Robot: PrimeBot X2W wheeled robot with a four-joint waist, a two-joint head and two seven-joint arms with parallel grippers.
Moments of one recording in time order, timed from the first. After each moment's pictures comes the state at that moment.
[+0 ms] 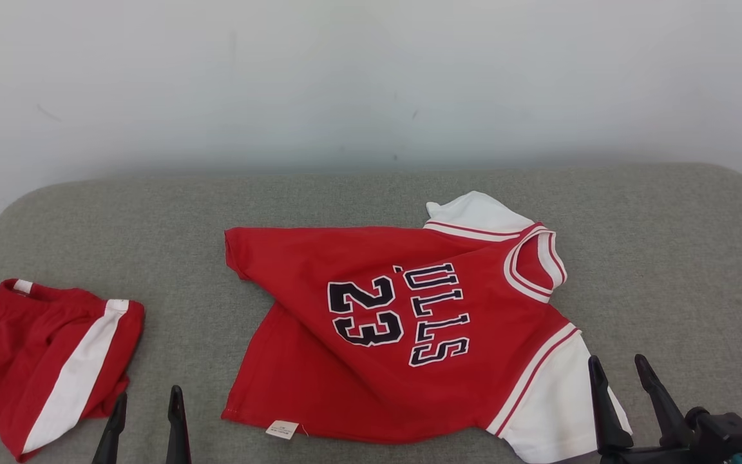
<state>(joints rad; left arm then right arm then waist) 0.10 0.12 -0.03 0.06 -0.25 -0.03 -0.26 0.01 -0.15 0.07 0.25 0.31 0.13 -0.26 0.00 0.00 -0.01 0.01</state>
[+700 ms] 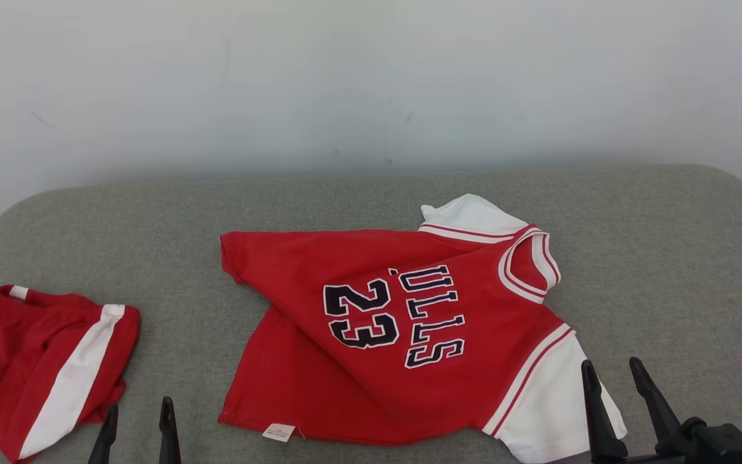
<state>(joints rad) 0.10 0.08 0.04 0.12 -0.18 -0.06 -0.26 0.07 -0.11 0.05 0.13 0.26 0.13 -0.24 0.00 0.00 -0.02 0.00</state>
